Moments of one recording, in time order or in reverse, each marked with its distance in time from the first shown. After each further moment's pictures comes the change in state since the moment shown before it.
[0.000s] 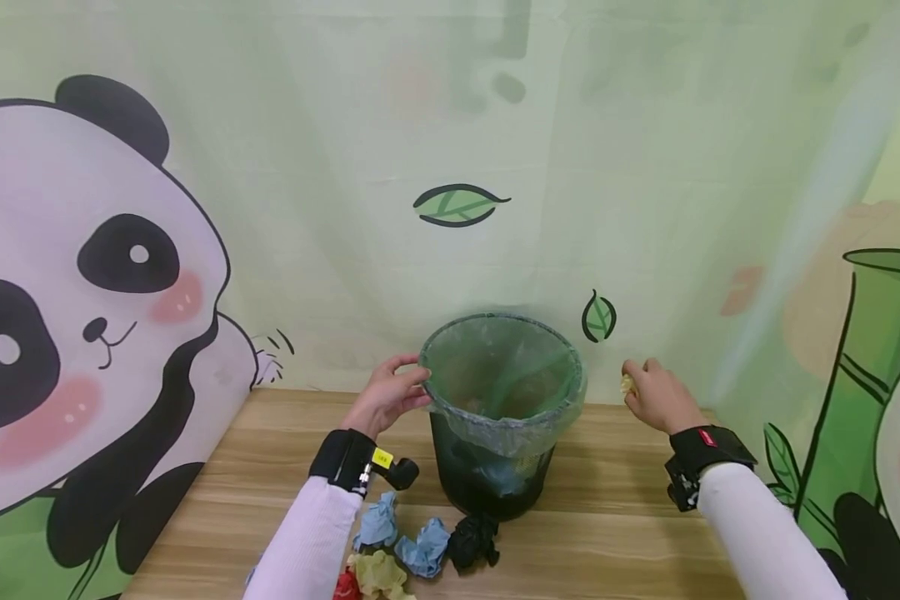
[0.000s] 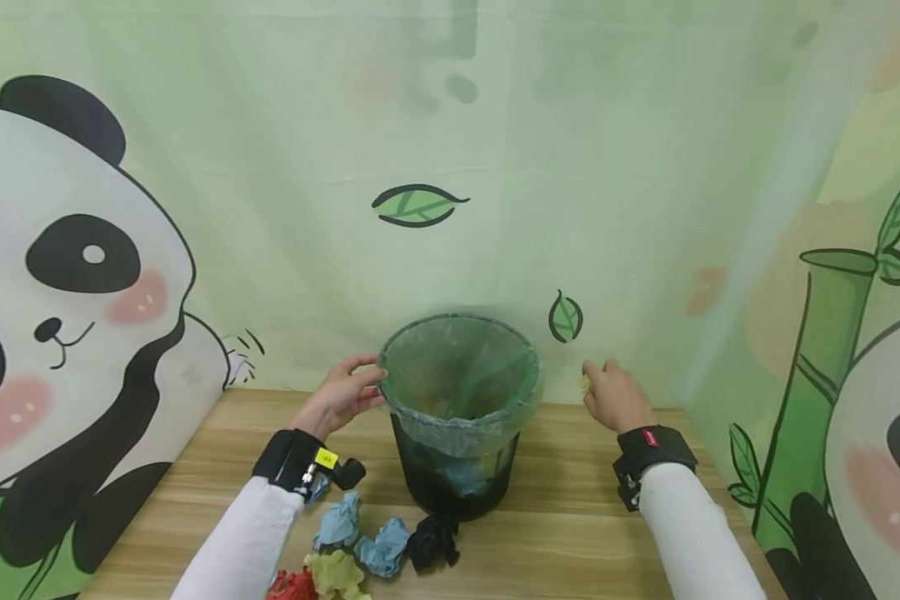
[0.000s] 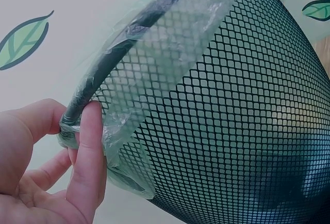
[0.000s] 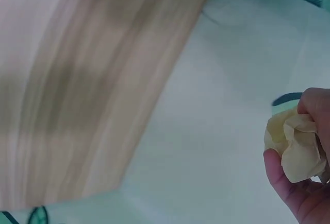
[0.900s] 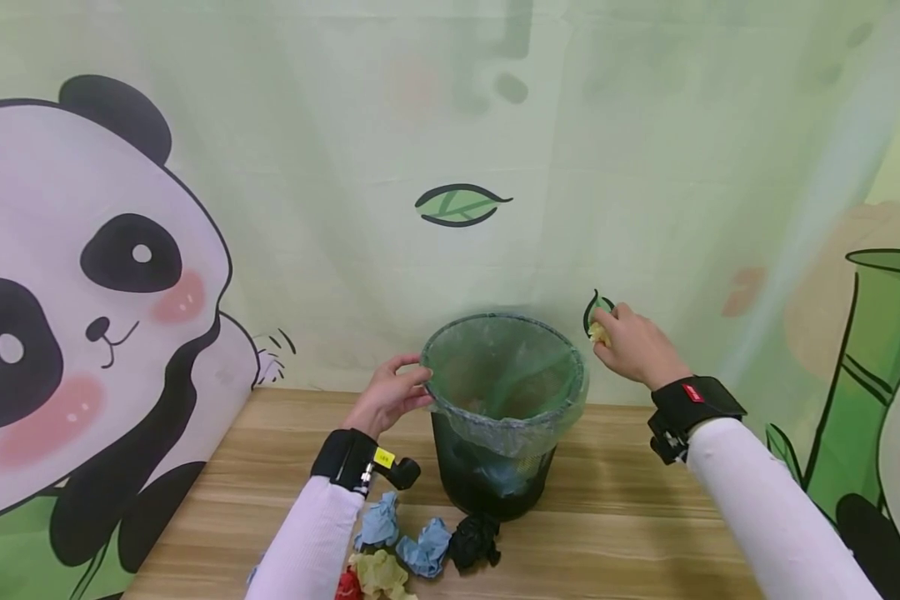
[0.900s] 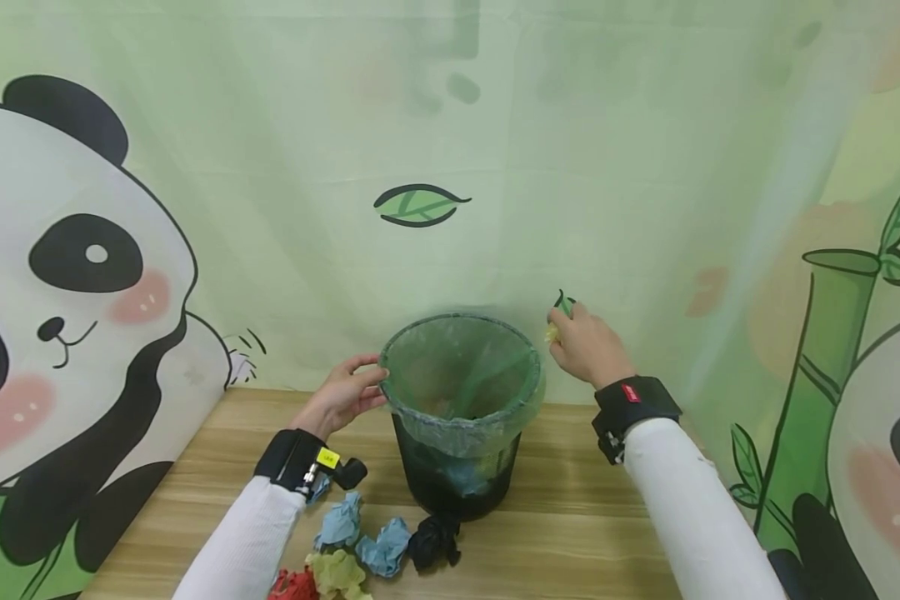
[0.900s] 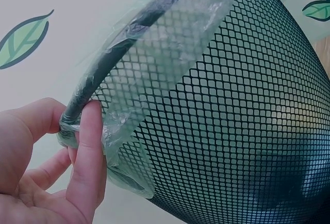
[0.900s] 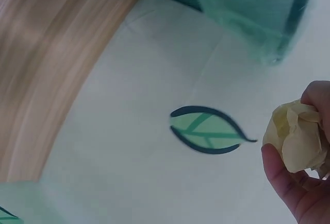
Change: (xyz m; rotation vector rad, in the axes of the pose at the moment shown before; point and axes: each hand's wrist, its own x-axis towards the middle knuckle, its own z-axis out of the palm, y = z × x) left_hand -0.003 0.001 0.002 0.006 -0.002 0.004; right_hand 0.053 -0.046 -0.060 -0.011 0.014 -0.109
